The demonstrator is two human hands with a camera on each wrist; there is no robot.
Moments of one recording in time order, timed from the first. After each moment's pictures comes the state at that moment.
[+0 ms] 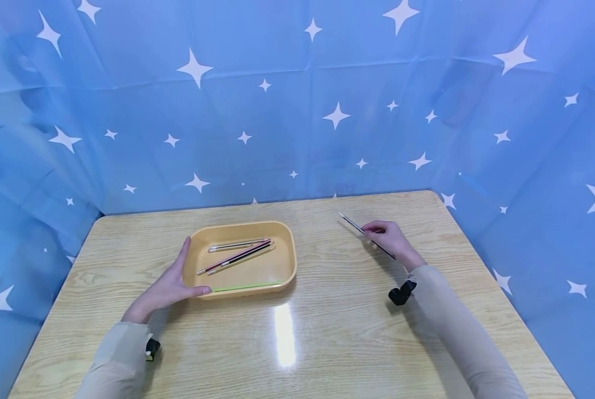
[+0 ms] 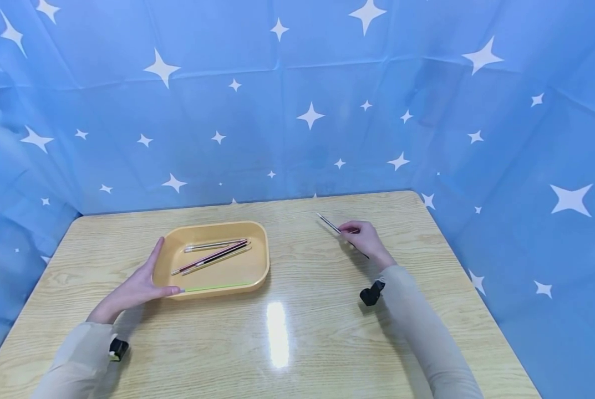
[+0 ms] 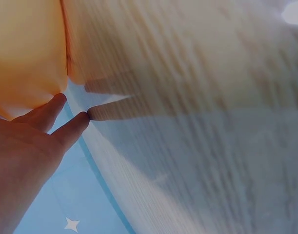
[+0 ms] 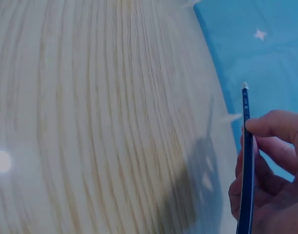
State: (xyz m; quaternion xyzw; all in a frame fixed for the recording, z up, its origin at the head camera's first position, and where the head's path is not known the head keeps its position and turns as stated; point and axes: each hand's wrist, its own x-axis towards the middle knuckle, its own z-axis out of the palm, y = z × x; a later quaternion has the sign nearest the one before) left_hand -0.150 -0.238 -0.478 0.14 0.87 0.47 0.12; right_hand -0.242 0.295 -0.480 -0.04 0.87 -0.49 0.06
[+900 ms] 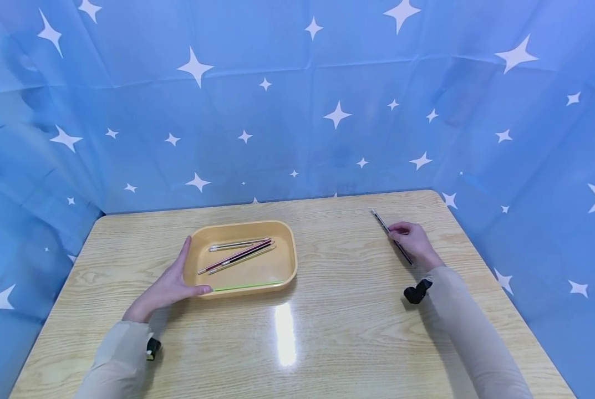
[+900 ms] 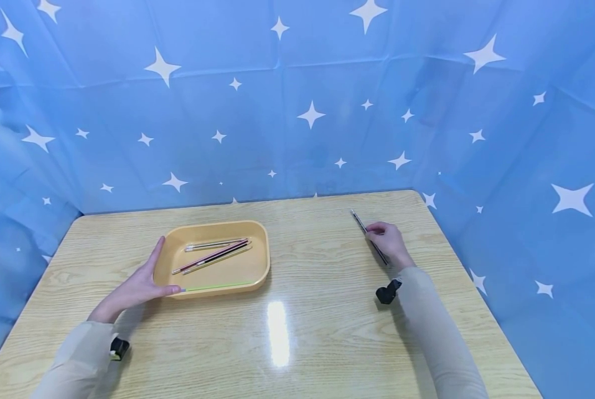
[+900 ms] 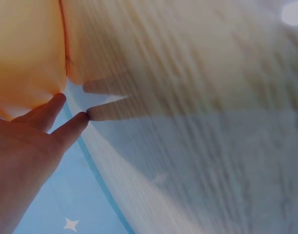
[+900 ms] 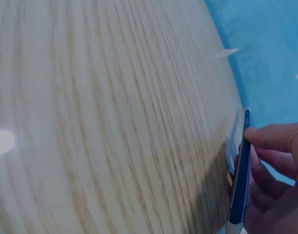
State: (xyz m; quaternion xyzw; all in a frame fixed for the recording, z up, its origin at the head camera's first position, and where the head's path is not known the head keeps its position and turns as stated) left_hand -0.150 -0.238 -0.480 0.13 0.87 0.46 0.12; right_hand -0.238 0.347 -0.491 0.01 0.90 -0.43 0.02
